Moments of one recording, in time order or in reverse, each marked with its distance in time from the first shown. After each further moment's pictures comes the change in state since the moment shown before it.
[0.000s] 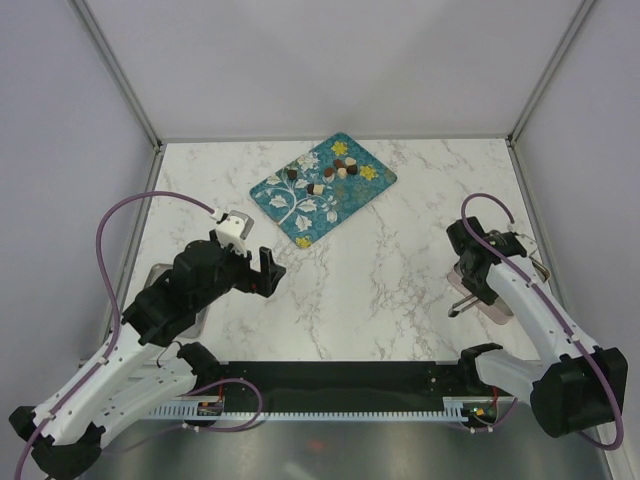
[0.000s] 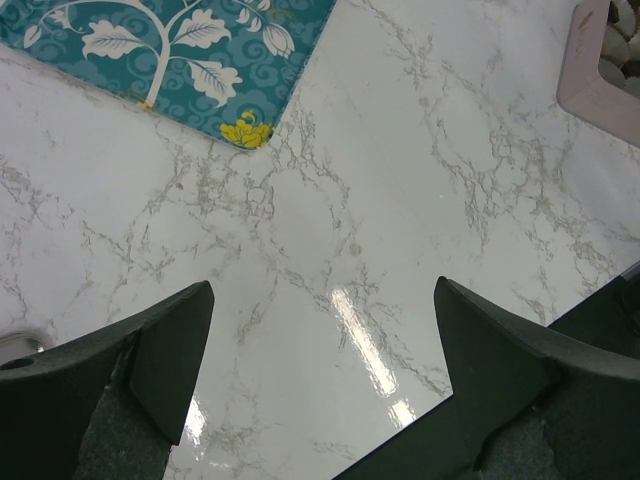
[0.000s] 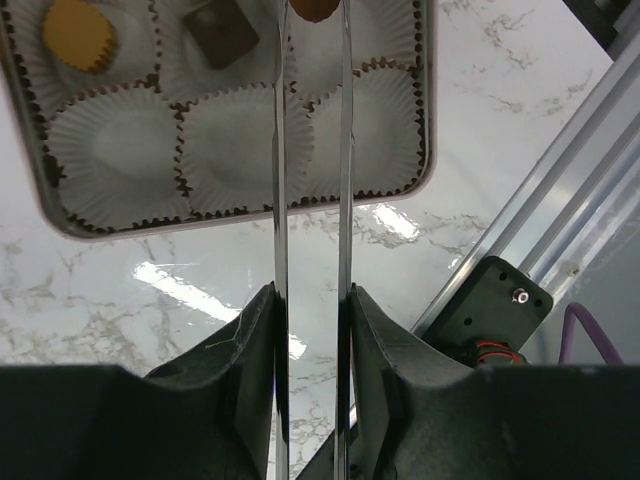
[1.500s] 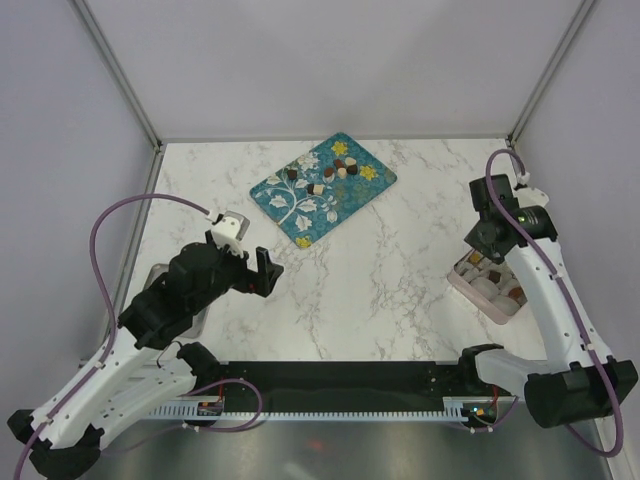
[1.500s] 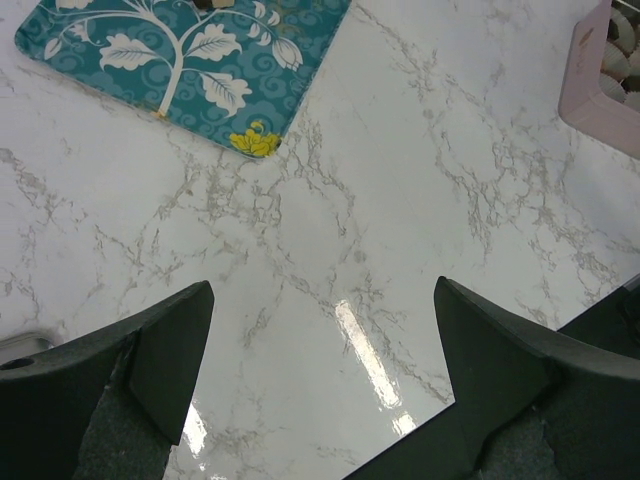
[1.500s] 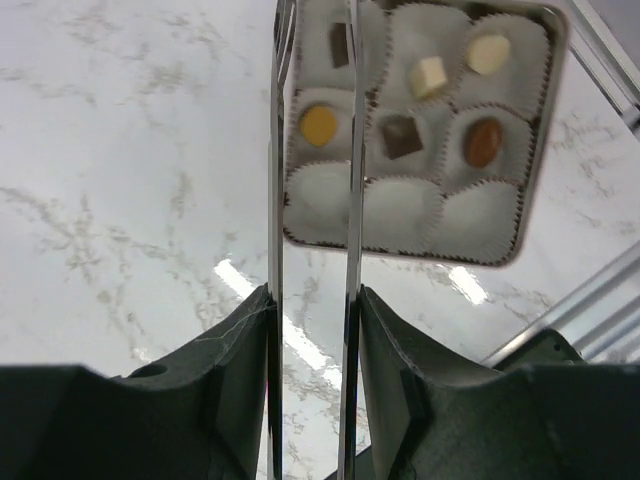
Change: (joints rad) left arm -0.006 -0.023 0.000 0.000 -0.026 0.000; right arm -0.084 0.029 0.315 0.047 -0.103 -0.259
